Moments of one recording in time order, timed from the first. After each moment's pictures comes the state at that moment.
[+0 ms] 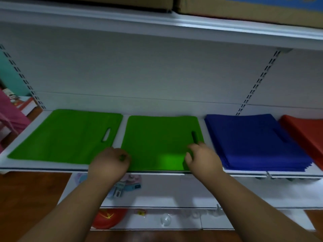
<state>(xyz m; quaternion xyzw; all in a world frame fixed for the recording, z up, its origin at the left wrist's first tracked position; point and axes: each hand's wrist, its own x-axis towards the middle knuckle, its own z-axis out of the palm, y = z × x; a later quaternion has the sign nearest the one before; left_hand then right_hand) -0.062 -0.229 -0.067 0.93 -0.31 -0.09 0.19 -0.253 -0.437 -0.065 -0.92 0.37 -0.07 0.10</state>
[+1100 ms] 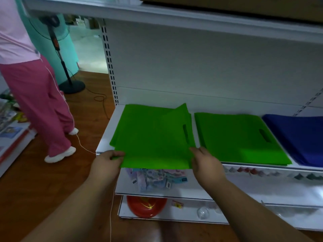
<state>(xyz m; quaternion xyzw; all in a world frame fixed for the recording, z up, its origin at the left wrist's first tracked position) 0.113 0.027 -0.089 0.86 -0.11 -0.19 0.45 -0.087 -0.202 -0.094 -0.94 0.31 -0.09 0.08</state>
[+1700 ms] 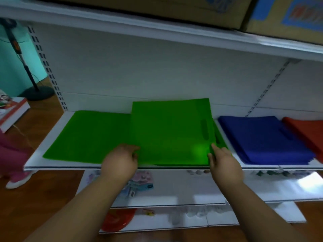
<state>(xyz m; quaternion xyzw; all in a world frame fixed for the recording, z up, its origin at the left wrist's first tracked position) 0.005 -0.139 -0.061 0.88 -0.40 -0.05 0.23 -0.229 -0.344 -0.068 -0.87 0.46 -0.18 0.06</state>
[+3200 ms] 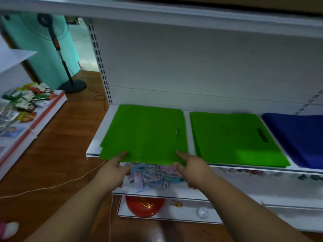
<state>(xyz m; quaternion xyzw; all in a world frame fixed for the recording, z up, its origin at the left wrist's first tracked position) 0.086 -0.007 -0.089 0.85 -0.17 -0.31 0.39 -0.079 -0.215 -0.078 -0.87 0.38 0.08 0.30</state>
